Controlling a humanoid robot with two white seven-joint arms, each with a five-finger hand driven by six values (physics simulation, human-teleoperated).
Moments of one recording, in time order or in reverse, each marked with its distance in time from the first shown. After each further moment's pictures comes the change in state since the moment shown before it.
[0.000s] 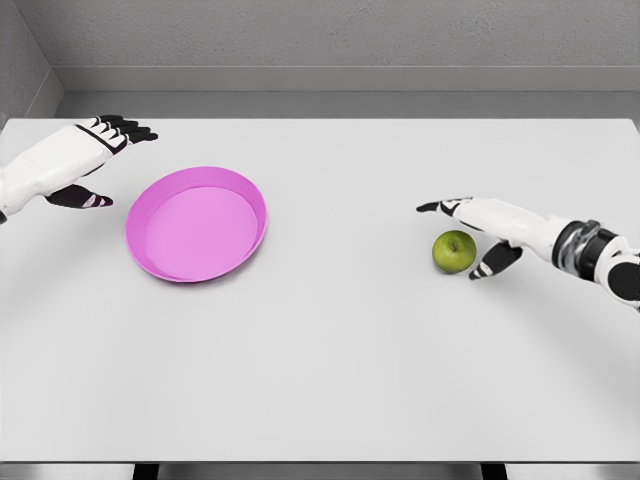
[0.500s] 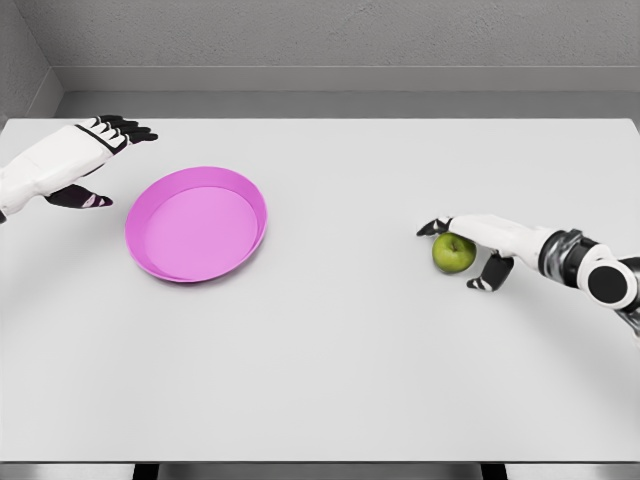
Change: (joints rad) left arm 0.000 0.003 0.001 -0.002 -0.003 0.000 -0.002; right arm -0.018 0.023 0.067 0.044 -0.002 0.057 0.003
